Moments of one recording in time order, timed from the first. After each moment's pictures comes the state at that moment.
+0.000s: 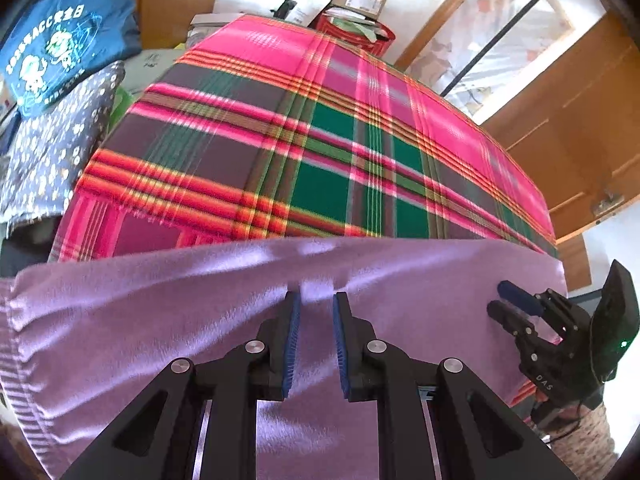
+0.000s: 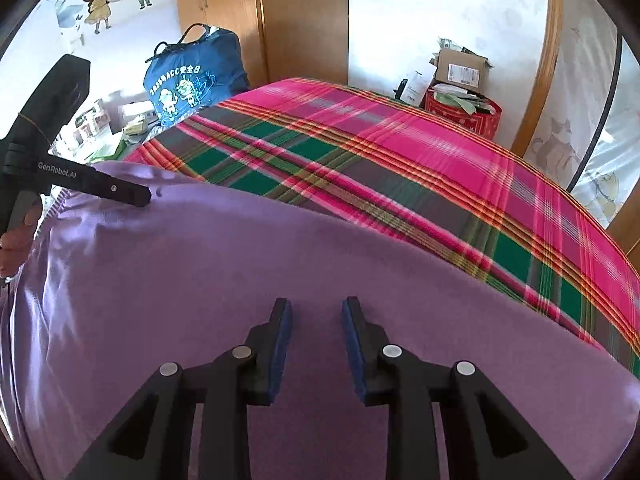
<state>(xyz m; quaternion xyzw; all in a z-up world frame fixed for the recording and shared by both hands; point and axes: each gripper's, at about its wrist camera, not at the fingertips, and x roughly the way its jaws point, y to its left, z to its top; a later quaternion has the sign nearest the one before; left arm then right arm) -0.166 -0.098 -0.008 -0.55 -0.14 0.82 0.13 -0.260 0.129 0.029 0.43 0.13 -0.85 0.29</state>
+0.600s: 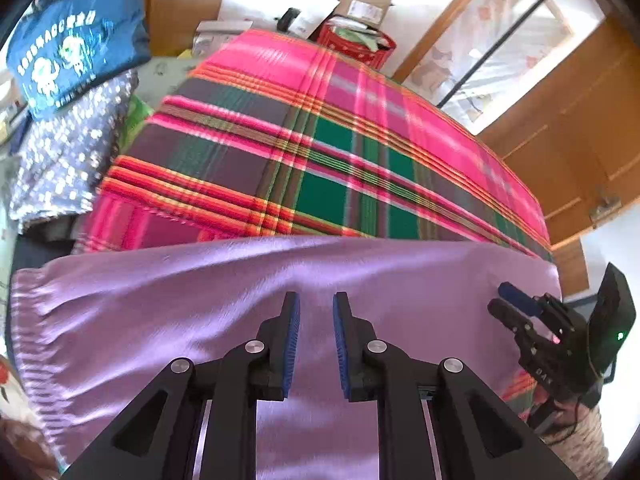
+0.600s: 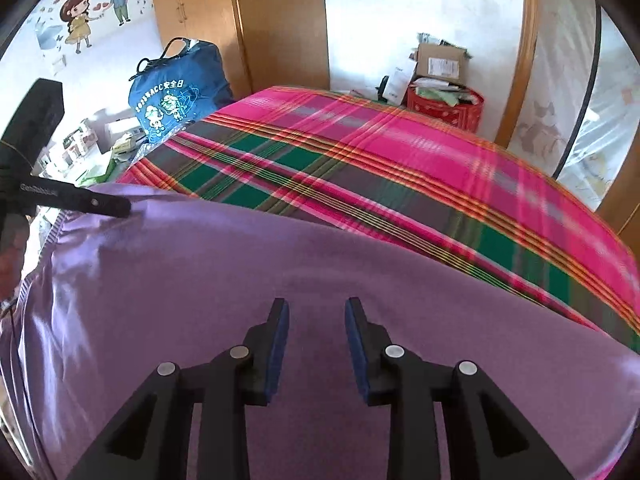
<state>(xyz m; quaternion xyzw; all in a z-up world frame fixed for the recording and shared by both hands) -0.141 -0.113 0.024 -0.53 -0.14 0.82 0.12 -0.246 0.137 0.047 0.43 0.11 -0.86 0.26</state>
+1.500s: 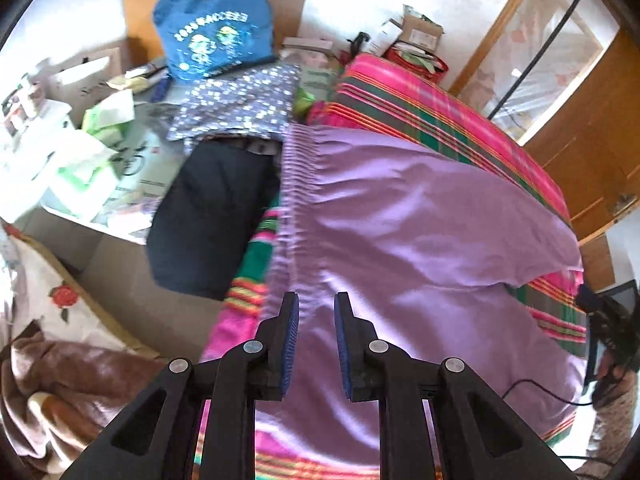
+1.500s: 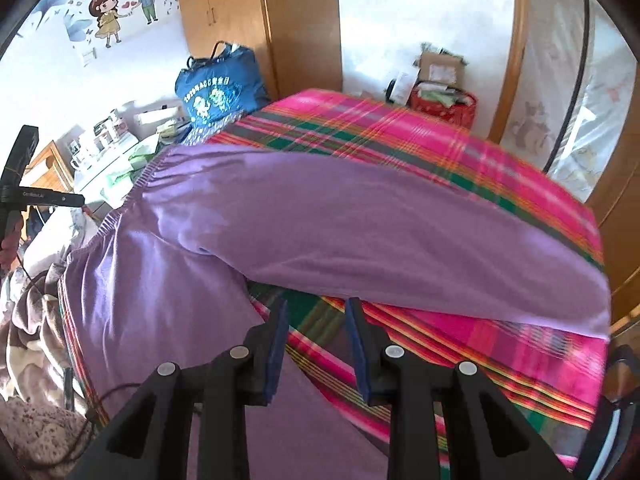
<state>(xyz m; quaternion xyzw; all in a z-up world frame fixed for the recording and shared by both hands) 0.060 -0.267 0.069 -0.52 -0.12 0.84 0.02 -0.073 0.176 0.116 0.43 0.11 -0.86 0.27</state>
